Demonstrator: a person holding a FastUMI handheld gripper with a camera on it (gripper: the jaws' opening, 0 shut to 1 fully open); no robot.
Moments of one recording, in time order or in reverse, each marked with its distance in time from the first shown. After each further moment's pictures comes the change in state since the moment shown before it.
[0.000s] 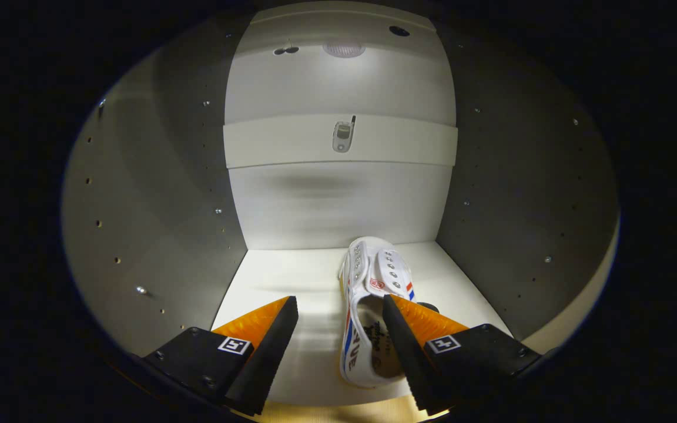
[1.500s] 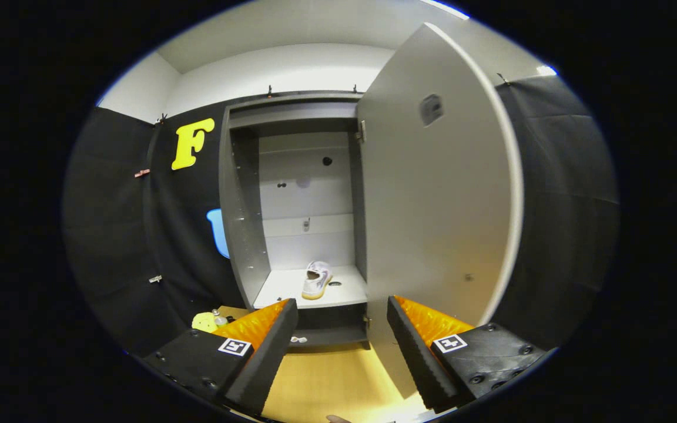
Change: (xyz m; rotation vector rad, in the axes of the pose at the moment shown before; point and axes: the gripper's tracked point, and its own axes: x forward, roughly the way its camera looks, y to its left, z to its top) arm -0.444 -0.141 -0.003 0.079 -0.319 -0.037
